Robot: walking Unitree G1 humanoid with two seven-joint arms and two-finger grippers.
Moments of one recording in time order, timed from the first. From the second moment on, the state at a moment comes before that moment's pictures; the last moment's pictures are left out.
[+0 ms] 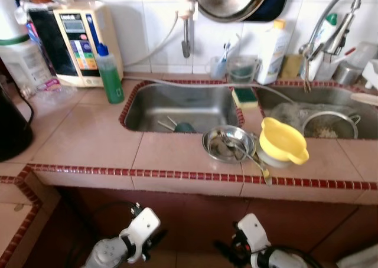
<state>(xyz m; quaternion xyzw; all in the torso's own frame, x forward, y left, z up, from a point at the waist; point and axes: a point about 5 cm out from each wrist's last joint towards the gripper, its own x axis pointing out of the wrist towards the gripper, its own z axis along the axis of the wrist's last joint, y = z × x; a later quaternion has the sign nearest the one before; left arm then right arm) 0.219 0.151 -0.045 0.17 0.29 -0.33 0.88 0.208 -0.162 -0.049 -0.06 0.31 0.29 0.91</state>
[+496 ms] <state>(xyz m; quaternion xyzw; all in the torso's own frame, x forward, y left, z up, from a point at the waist) 0.169 0.154 -0.091 0.11 0.46 -0.18 0.86 0.148 -0.197 -0.095 -0.04 0.47 0.03 0.88</state>
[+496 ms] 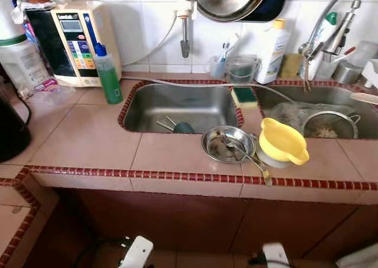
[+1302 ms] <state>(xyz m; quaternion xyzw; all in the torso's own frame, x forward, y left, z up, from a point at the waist) 0.155 0.141 -0.098 0.14 0.49 -0.20 0.84 0.156 -0.171 -0.097 -0.16 0.49 0.12 0.85</state>
